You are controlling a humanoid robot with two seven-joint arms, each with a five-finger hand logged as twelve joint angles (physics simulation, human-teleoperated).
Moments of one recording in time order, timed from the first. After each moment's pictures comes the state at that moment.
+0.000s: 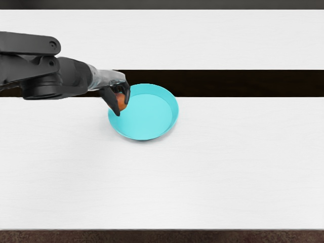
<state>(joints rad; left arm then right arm) -1.78 0.45 0.52 -1.40 0.37 -0.05 0.35 -0.05 0.00 0.02 0.18 -0.08 -0.05 -0.07</state>
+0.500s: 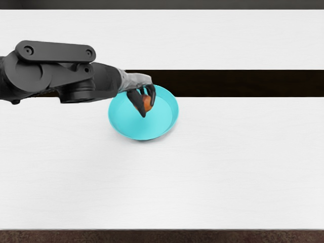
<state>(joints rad) -1.68 0.28 0.43 -1.25 0.39 -0.04 0.33 -0.05 0.00 0.02 0.18 -0.08 -0.05 -0.07</state>
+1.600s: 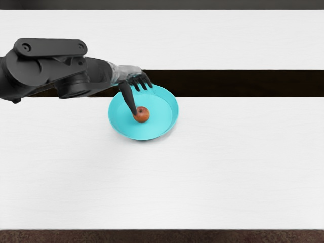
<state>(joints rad) -1.63 0.28 0.43 -1.12 0.33 -0.04 0.30 -0.05 0.00 0.02 0.18 -0.08 -0.05 -0.07</state>
